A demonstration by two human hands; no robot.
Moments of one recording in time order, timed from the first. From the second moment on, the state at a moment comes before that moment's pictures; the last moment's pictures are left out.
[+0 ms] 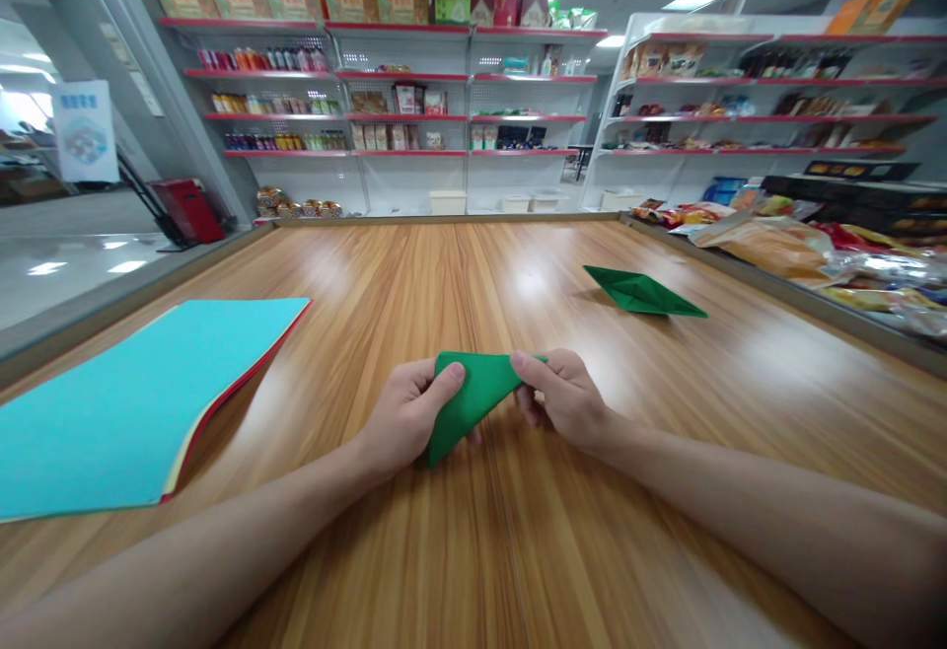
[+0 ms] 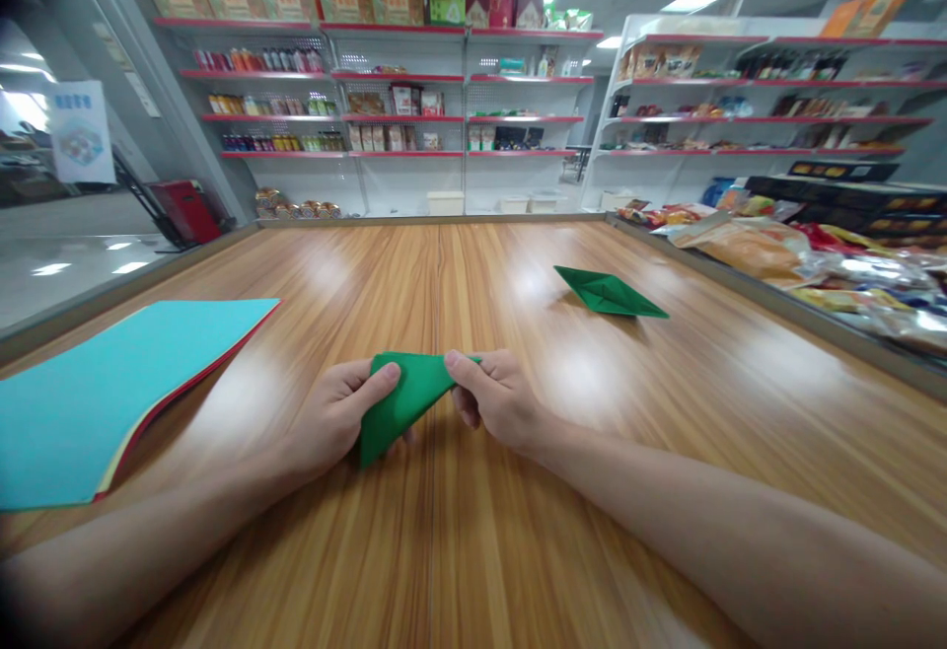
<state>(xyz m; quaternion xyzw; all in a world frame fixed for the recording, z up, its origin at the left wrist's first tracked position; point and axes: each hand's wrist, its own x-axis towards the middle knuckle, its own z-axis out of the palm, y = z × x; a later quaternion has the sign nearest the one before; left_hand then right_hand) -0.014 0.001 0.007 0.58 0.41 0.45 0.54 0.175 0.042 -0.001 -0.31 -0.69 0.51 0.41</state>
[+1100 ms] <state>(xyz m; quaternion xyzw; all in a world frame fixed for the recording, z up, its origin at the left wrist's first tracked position) -0.028 0.006 0.000 0.61 0.27 0.34 0.67 0.174 0.041 -0.003 -0.25 -0.80 0.50 0.23</state>
